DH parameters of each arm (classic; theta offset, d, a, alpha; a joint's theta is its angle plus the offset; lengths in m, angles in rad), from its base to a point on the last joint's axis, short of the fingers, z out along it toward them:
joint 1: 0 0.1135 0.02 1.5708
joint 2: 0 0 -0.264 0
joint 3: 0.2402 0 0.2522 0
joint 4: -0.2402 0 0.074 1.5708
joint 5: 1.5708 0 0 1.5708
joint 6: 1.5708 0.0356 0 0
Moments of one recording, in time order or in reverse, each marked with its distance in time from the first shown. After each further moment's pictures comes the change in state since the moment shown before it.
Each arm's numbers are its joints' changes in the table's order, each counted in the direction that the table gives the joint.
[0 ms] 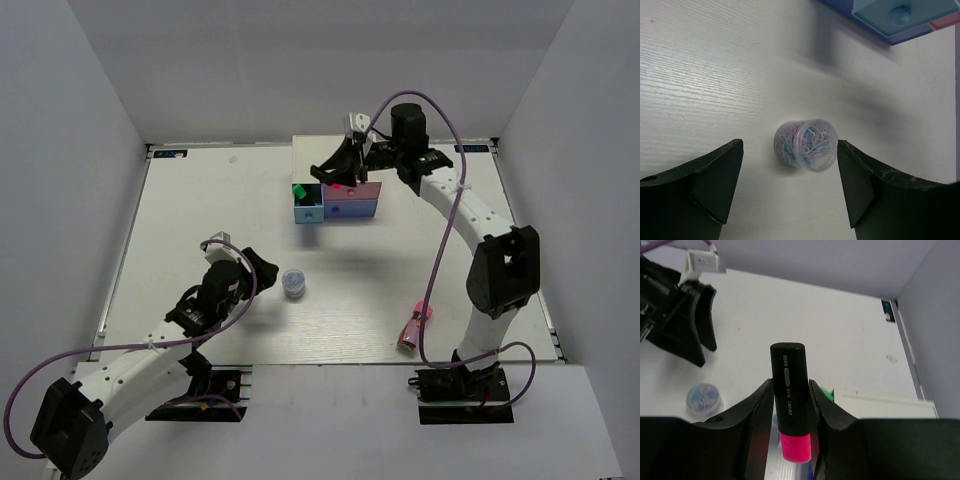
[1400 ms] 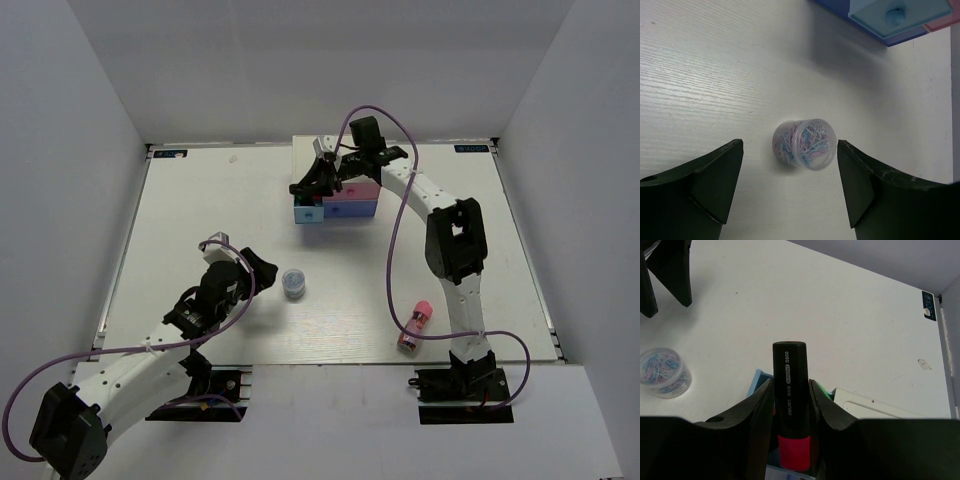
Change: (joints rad) left arm 0.000 0.031 0.000 -0.015 -0.001 0.000; right arm 0.059 -0.422 0.335 -0.198 -0.111 -0.316
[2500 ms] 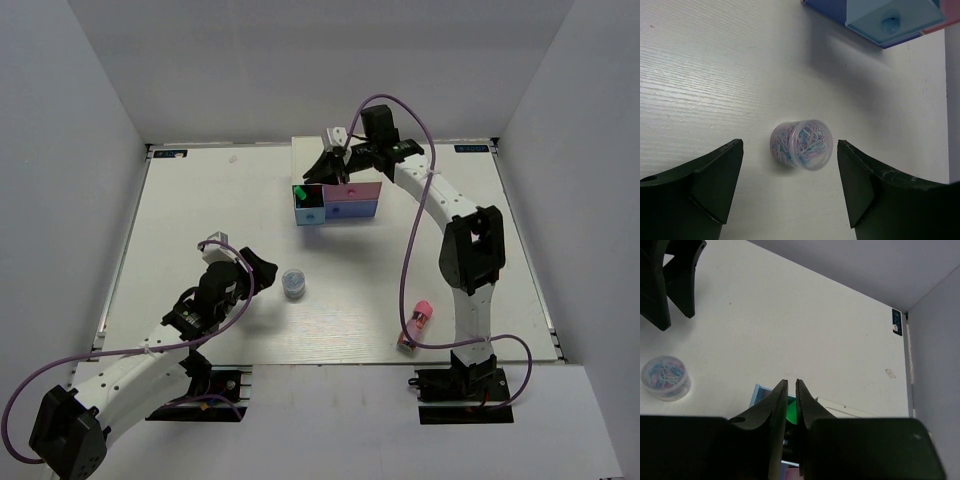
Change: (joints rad) left arm 0.000 0.014 0.000 -0.001 0.000 0.000; right arm -0.009 0.151 -0.059 -0.027 0.029 -0.050
